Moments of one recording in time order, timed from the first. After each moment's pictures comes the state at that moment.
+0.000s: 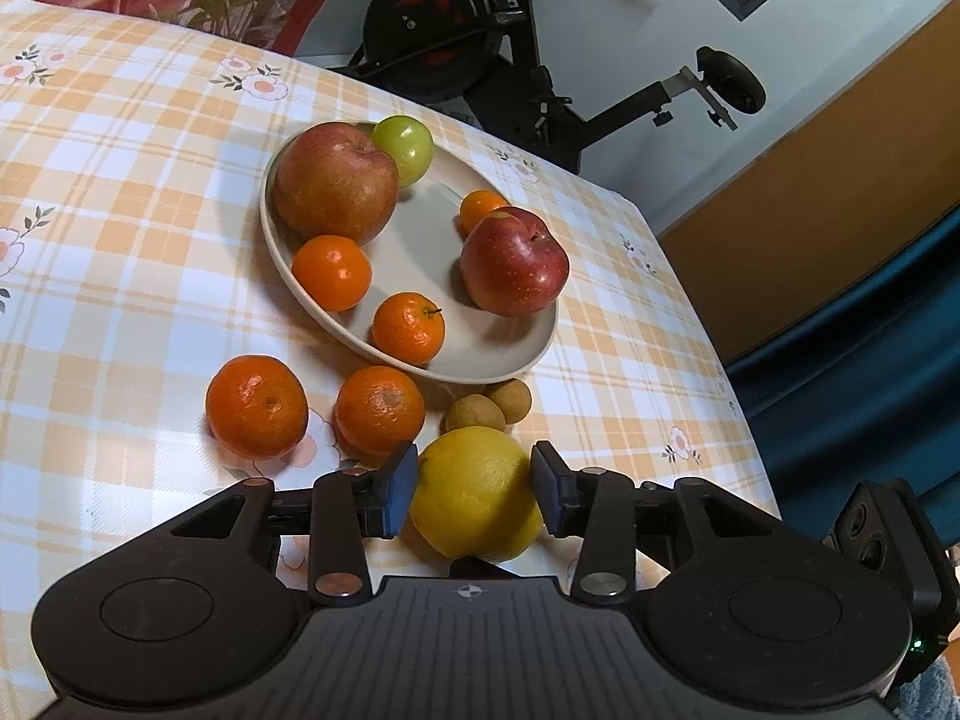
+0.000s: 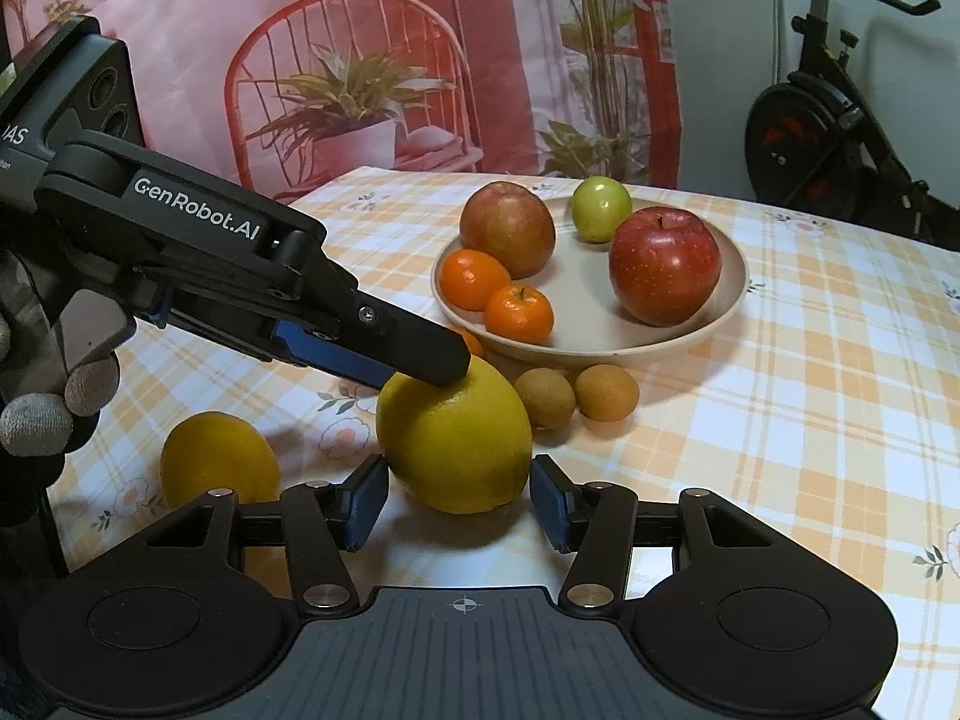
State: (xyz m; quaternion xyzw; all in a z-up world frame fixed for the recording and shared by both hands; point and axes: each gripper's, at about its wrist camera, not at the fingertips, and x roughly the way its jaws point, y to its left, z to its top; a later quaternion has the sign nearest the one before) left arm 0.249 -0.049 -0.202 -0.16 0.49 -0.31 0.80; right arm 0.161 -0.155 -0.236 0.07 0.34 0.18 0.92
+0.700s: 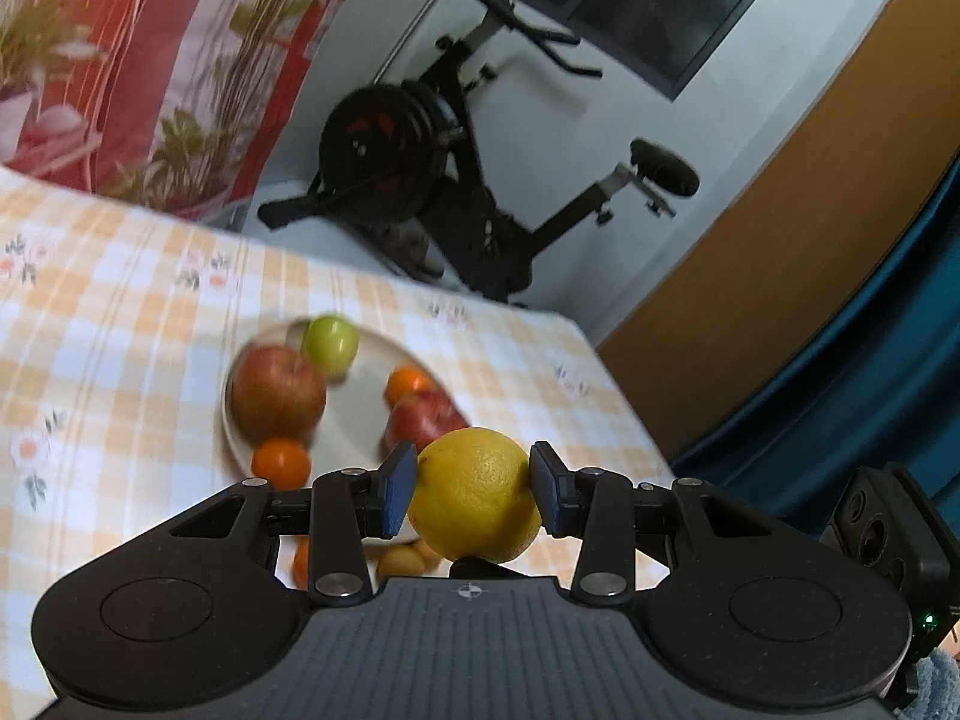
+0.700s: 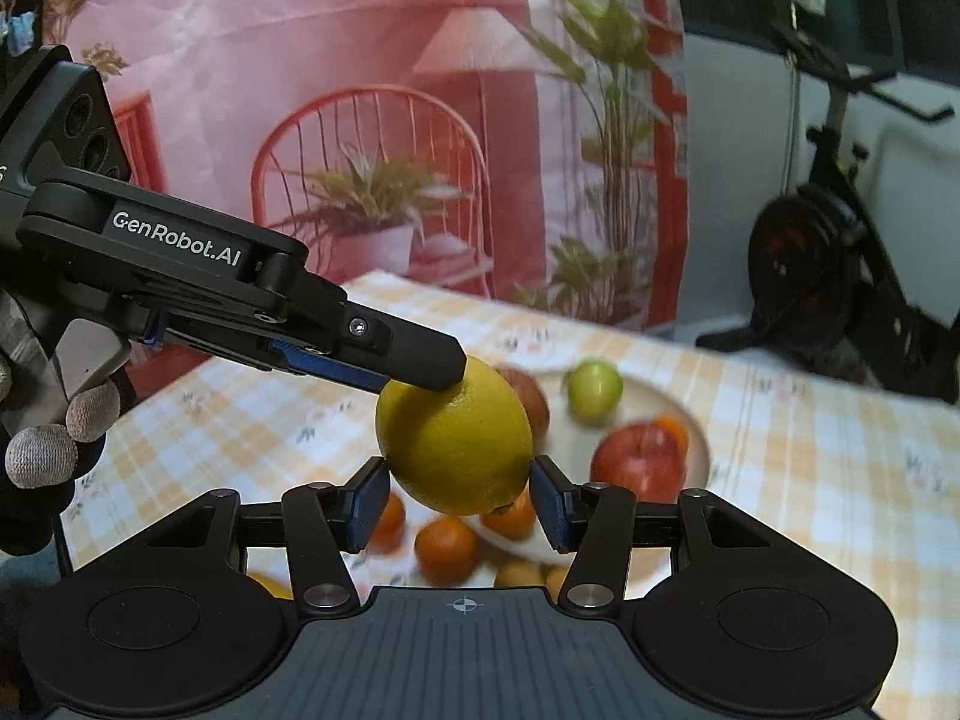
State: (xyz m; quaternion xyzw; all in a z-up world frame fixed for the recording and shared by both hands) left arm 0.245 -0.046 -0.107 -0.16 0.37 -0.33 0.85; right arm 0.175 -0.162 -0.141 0.03 0.27 0.18 0.95
